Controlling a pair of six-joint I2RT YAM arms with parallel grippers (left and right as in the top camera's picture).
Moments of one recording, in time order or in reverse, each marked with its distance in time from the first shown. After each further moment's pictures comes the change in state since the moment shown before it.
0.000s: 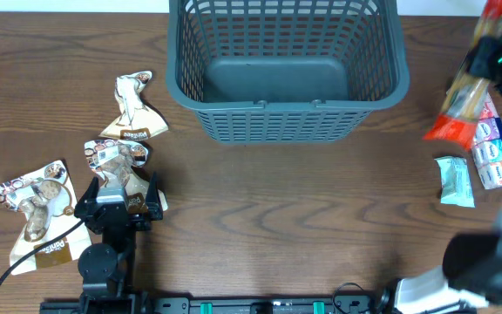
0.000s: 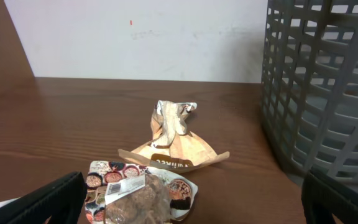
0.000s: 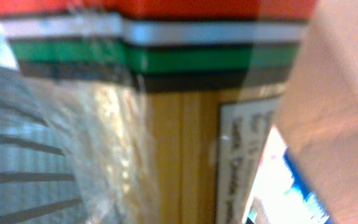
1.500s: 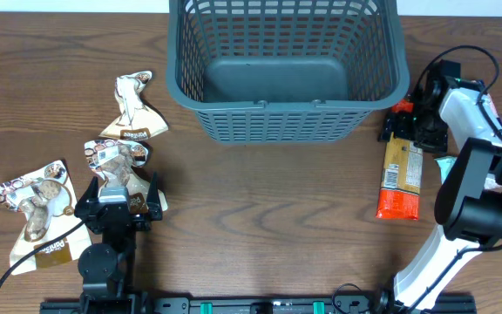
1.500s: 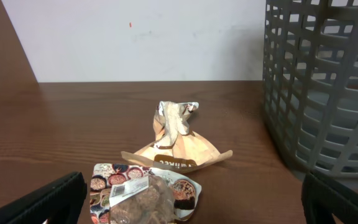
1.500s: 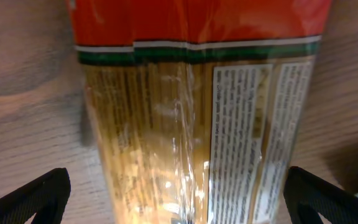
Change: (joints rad) left arm 0.000 0.000 0.000 0.000 0.000 0.043; right arm 0.078 0.377 -0.476 0.082 0.077 0.063
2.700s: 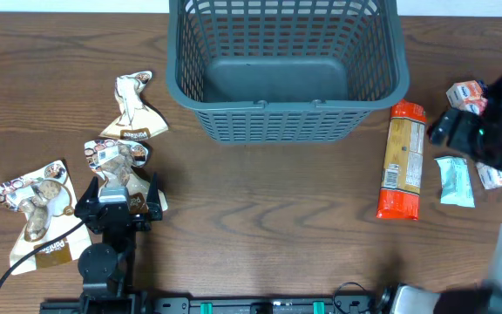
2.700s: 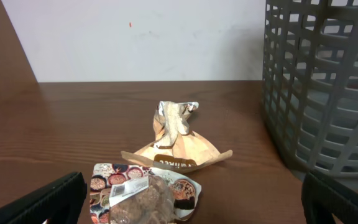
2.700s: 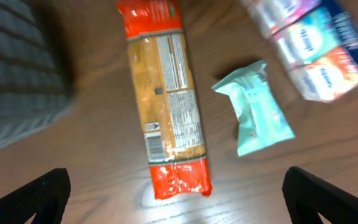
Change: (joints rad) left arm 0.000 0.000 0.000 -0.001 0.000 0.000; right arm -0.142 -0.579 0.000 -0.262 -0.060 0.024
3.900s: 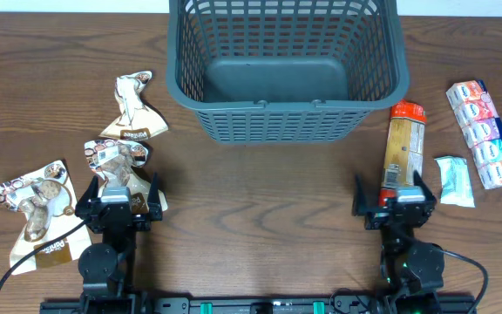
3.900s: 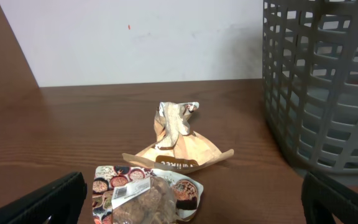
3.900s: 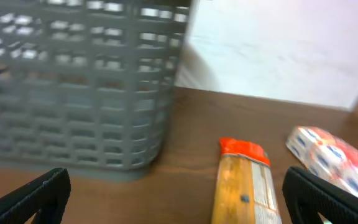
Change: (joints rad) left arm 0.000 0.000 -0.003 0.003 0.003 0.029; right arm 0.531 -1.465 -1.444 1.118 0.216 -0.130
